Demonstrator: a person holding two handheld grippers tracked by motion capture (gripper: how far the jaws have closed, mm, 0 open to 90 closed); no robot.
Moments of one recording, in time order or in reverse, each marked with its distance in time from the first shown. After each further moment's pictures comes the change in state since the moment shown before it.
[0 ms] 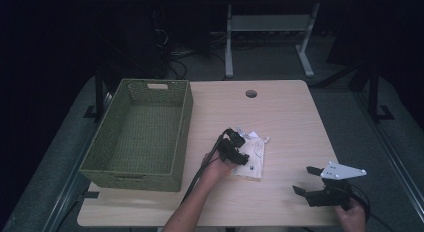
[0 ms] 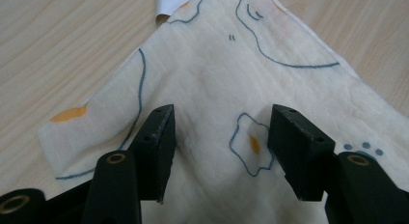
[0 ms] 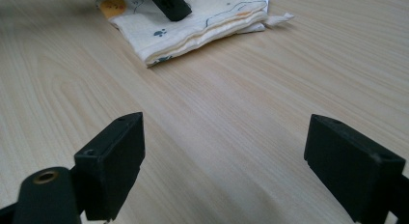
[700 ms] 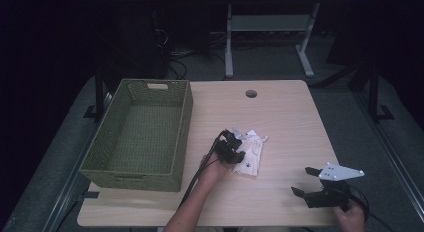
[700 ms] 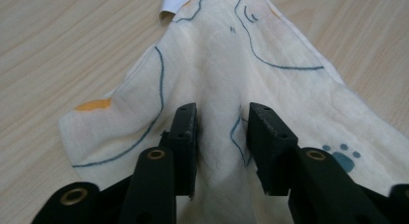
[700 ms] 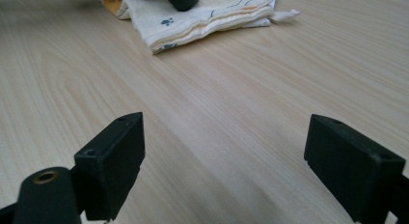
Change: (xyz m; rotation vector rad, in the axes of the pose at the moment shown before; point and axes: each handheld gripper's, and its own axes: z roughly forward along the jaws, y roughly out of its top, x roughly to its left) left arm 0.004 -0.009 -0.003 -0.060 0.029 -0.026; right arm 0.005 0.001 0.001 0.011 0.003 -0.016
